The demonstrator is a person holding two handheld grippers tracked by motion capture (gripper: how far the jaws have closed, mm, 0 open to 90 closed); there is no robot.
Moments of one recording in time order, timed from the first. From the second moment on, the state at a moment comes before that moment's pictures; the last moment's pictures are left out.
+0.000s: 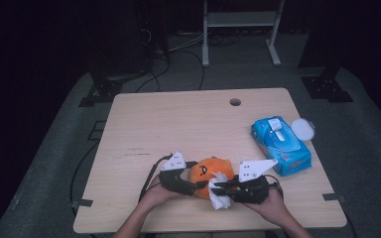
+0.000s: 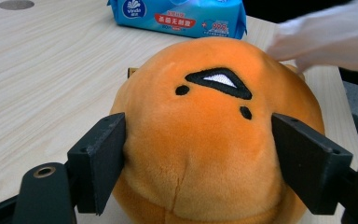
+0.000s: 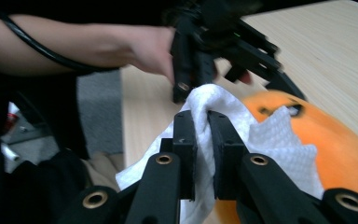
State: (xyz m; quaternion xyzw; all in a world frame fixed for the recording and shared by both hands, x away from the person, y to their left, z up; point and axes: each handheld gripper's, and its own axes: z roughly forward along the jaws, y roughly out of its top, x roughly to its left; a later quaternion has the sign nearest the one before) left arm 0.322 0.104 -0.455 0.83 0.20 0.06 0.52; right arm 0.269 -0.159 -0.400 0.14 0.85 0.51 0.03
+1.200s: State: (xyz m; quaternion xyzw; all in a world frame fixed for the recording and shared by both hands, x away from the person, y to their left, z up) left arm 0.320 0.101 -0.454 0.83 0.19 0.07 0.51; right arm 0.271 -0.157 -0.418 0.15 0.87 0.46 0.08
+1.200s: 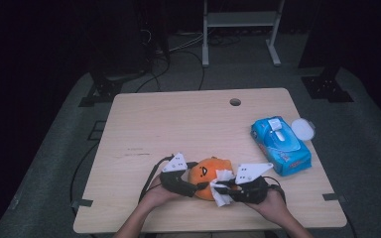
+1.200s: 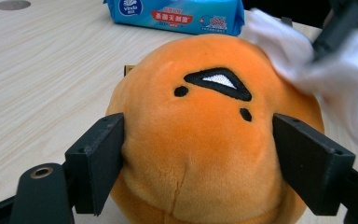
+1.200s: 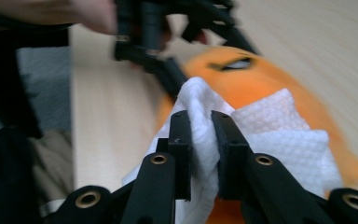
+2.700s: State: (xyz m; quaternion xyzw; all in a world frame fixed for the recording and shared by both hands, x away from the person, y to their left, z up) left arm 0.324 0.101 -0.451 0.83 0.21 0.08 0.52; right arm 0.286 -0.187 -0.419 0.18 0.87 0.44 0.11
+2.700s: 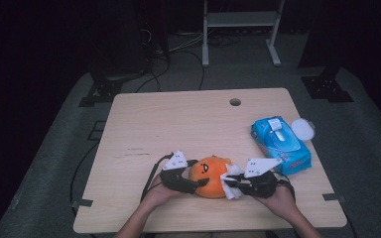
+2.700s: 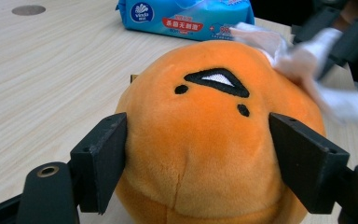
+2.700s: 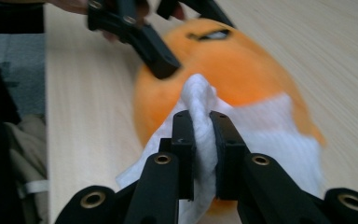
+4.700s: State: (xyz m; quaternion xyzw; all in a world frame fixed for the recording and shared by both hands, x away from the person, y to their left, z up) left arm 0.308 0.074 -0.436 0.84 0.19 0.10 0.50; right arm 0.287 -0.176 -0.406 0.19 0.85 0.47 0.12
